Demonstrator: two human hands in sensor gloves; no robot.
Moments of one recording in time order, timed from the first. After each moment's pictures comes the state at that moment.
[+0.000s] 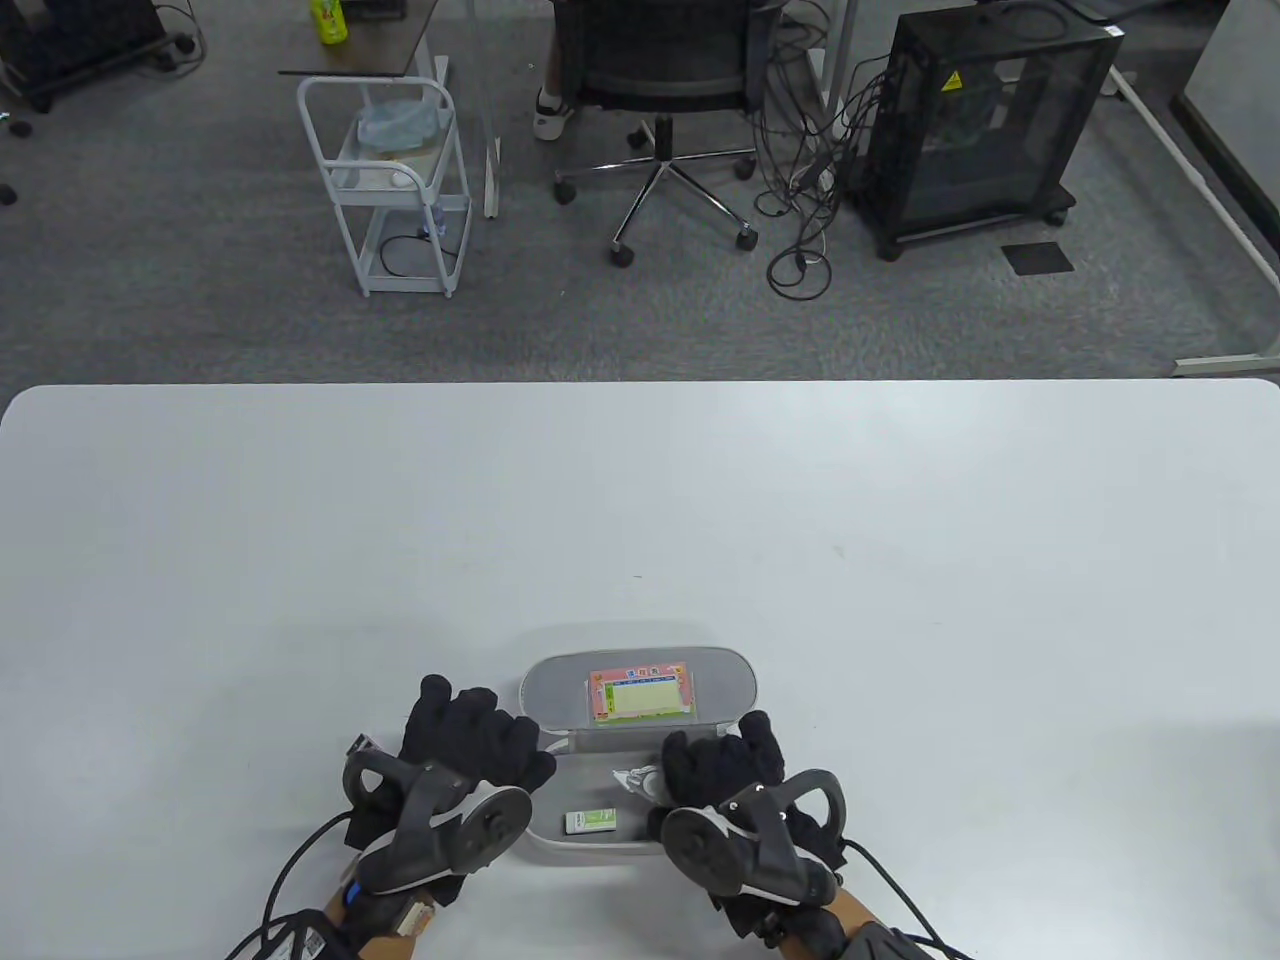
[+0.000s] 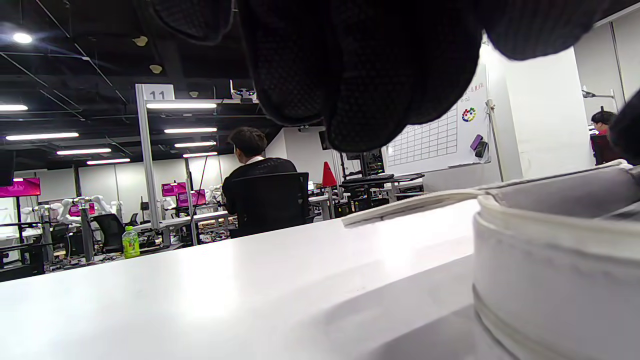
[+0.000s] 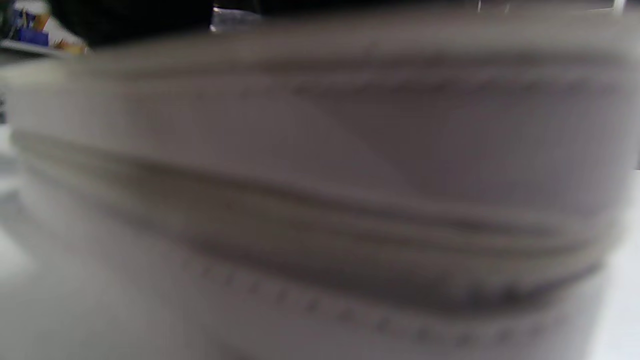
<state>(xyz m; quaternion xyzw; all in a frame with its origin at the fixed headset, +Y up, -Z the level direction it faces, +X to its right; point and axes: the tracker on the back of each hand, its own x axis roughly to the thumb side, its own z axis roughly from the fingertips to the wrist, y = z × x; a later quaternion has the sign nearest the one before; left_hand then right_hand) -0.181 -0.683 -0.254 0.16 -0.22 -0.04 0.96 0.039 -0.721 -0.239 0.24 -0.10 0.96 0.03</state>
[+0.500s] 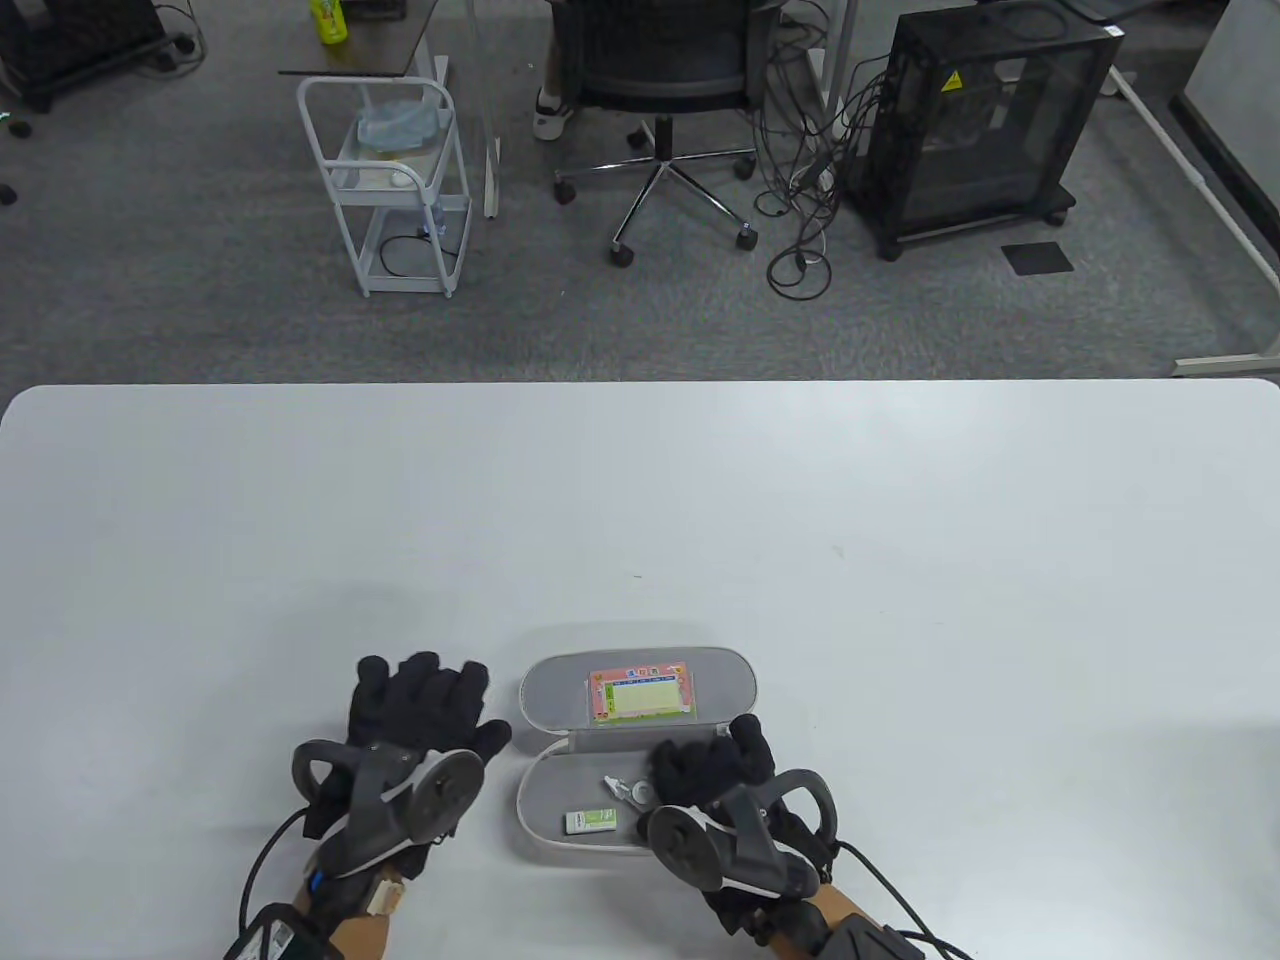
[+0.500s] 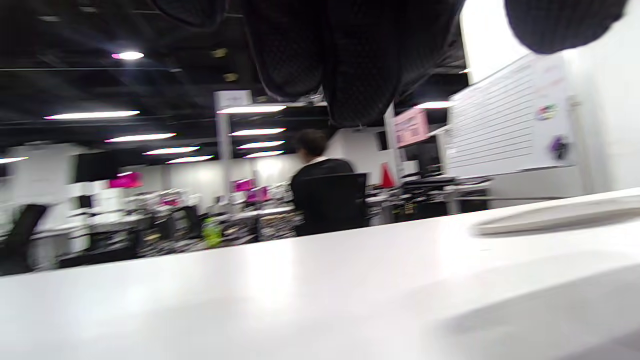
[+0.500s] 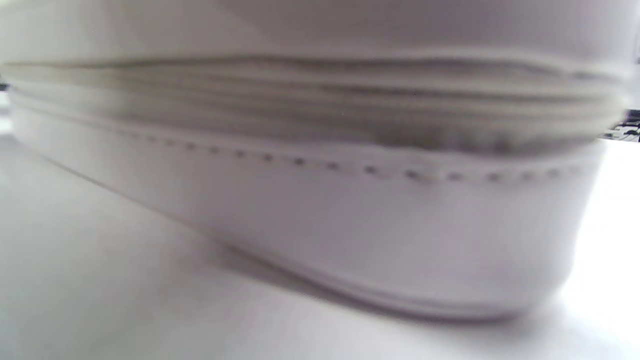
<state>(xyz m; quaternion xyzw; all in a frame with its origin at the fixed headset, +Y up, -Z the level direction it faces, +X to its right) -0.238 -0.674 -0.276 0.16 -0.09 -0.04 0.98 0.044 -0.733 -0.247 0.24 -0.07 0.97 0.03</state>
